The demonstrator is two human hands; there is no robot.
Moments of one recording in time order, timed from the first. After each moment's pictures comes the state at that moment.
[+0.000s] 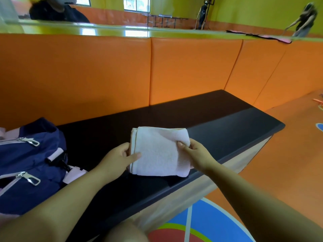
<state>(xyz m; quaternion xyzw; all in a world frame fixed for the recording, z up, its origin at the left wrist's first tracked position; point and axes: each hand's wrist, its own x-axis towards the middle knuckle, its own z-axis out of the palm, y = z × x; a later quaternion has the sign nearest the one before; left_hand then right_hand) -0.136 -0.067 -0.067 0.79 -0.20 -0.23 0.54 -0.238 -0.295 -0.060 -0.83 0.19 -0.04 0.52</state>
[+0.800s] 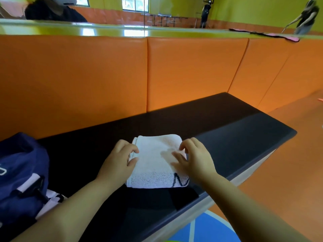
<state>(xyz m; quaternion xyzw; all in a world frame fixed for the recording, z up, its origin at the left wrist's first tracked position) -0.090 -0.103 -0.092 0.88 -0.32 0.05 0.34 -0.192 -0.321 -0.085 -0.95 0.10 -0.25 0.18</state>
